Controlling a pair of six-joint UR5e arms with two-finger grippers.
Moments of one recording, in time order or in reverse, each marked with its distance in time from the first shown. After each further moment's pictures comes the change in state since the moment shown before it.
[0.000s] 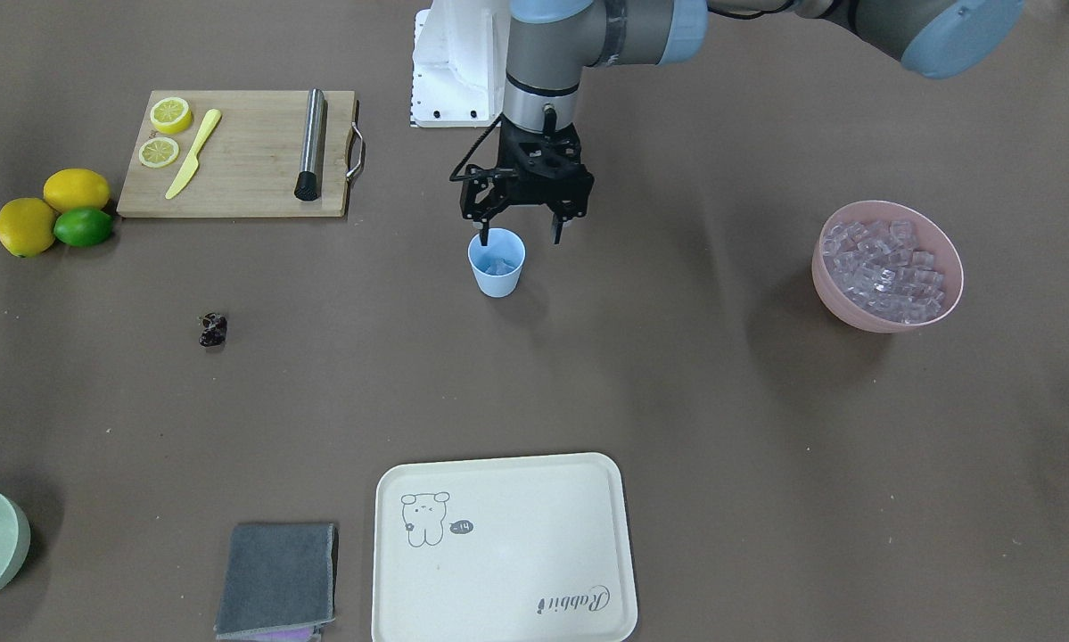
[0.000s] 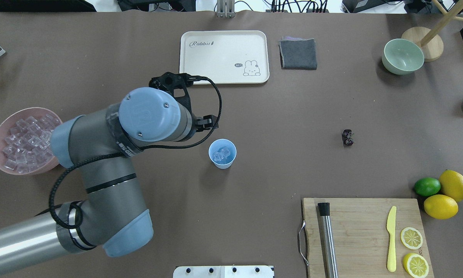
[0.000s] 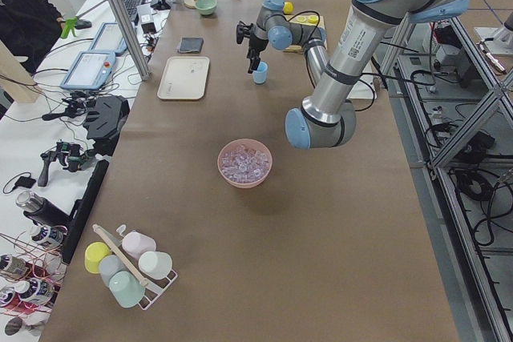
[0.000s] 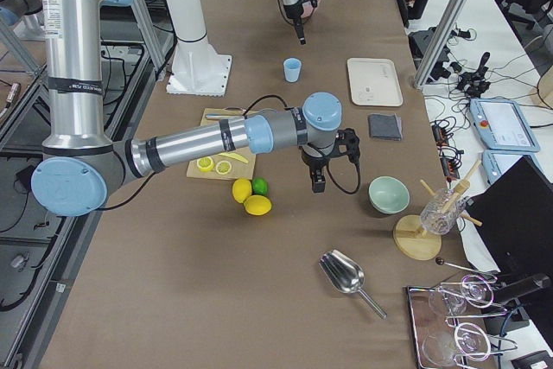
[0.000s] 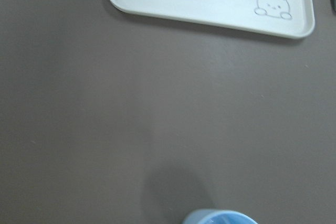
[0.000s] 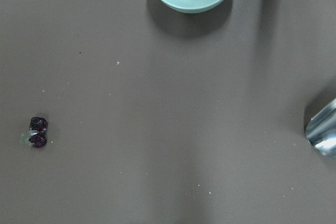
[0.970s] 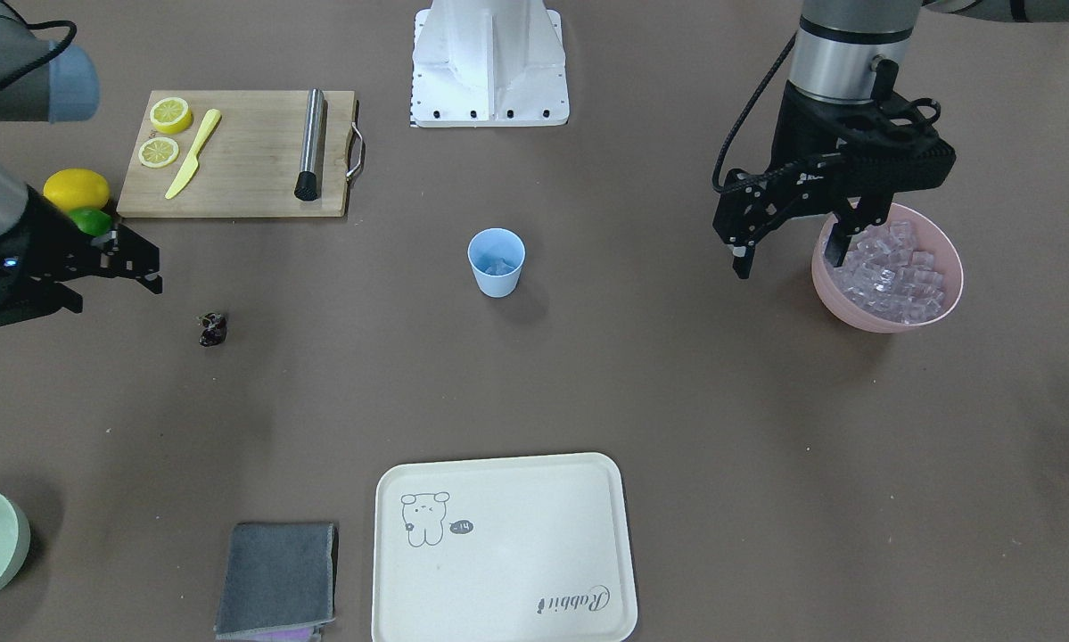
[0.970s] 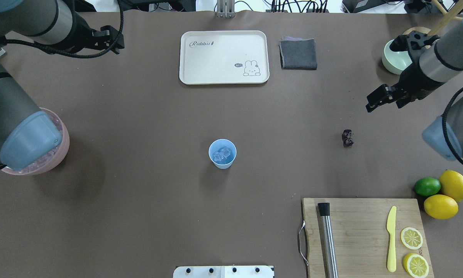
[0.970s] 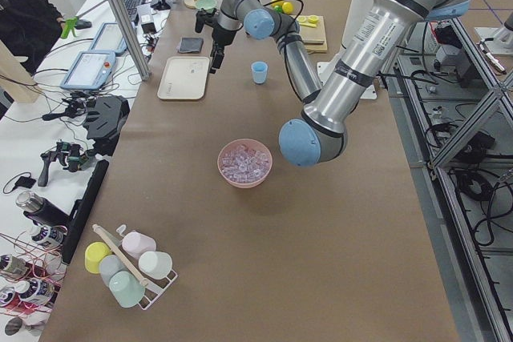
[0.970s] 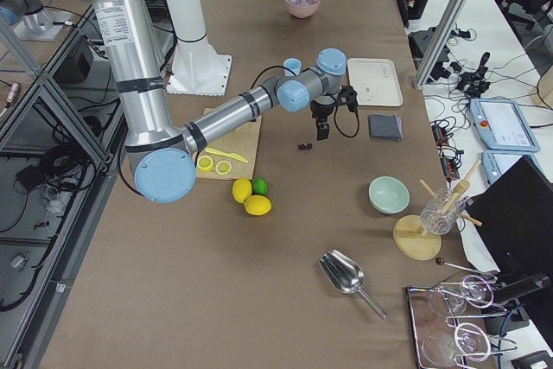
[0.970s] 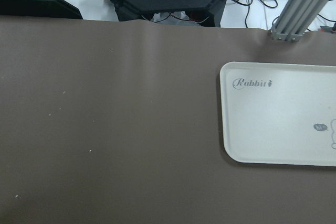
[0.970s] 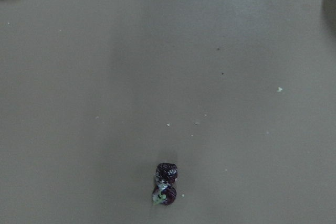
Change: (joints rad) left arm -0.361 0.102 -0.135 0.124 -0.186 0.276; right arm -0.426 0.230 -0.024 0.098 -0.217 0.498
